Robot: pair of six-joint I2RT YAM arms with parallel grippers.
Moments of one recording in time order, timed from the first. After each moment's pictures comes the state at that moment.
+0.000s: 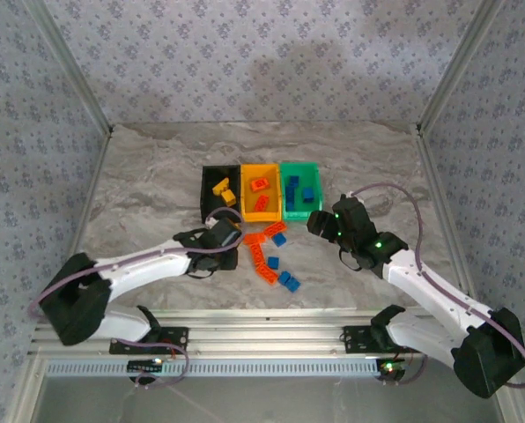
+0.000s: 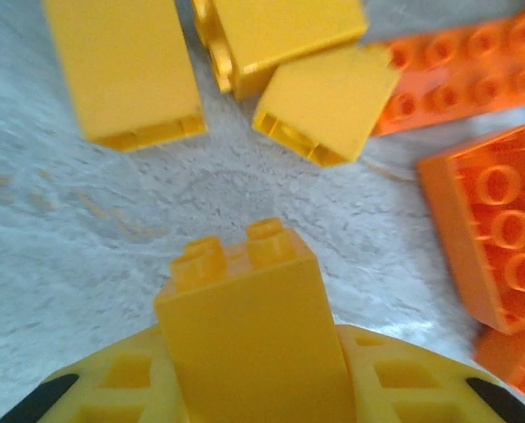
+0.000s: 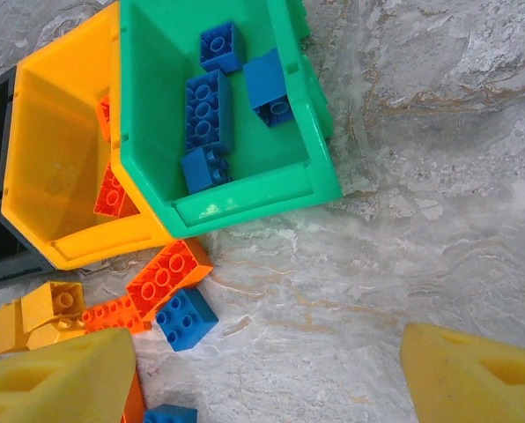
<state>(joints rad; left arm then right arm) -0.86 1.31 0.73 -0.54 -0.19 -0.75 0.56 1.01 0.68 -0.42 0.15 0.76</state>
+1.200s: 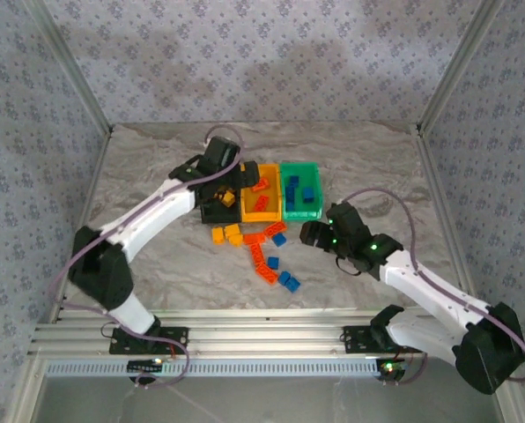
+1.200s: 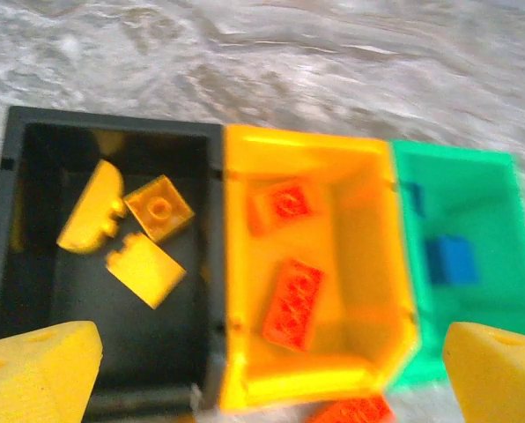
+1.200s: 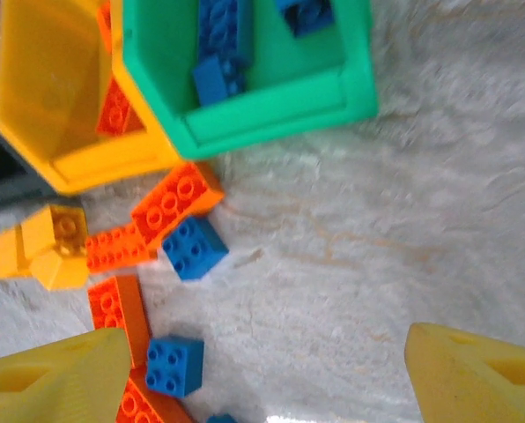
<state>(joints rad) -0.63 1.57 1.35 -0.55 -0.17 -0.63 0.64 1.04 0.67 -0.47 0.06 0.77</state>
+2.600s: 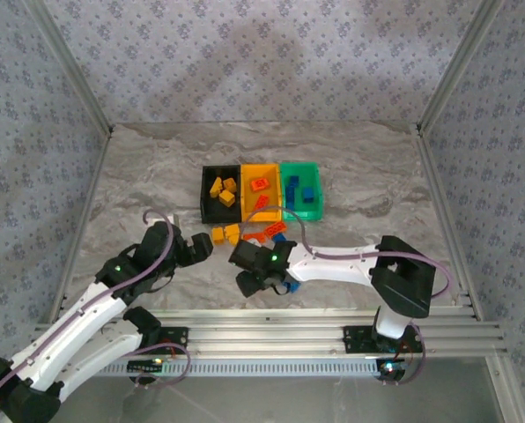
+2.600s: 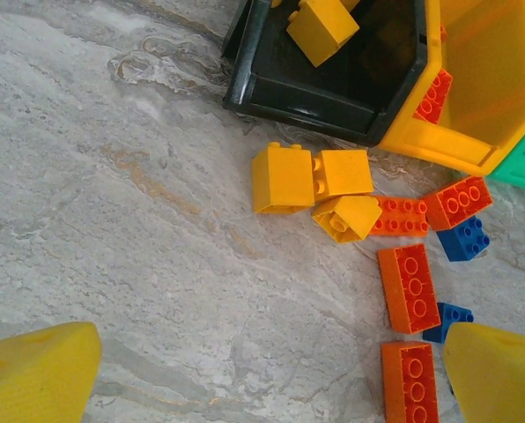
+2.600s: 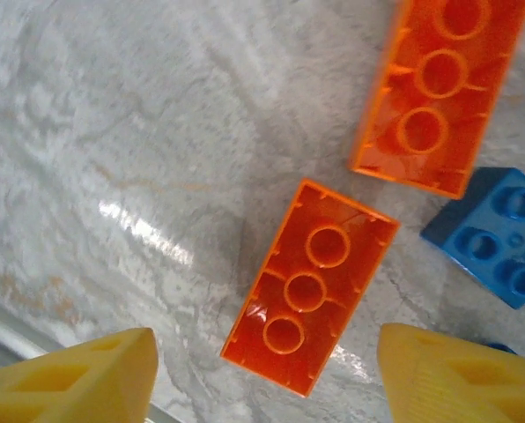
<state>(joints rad) -0.64 0.70 0.63 -0.73 -0.17 -0.81 1.19 1.69 1.09 -0.63 0.12 0.62</state>
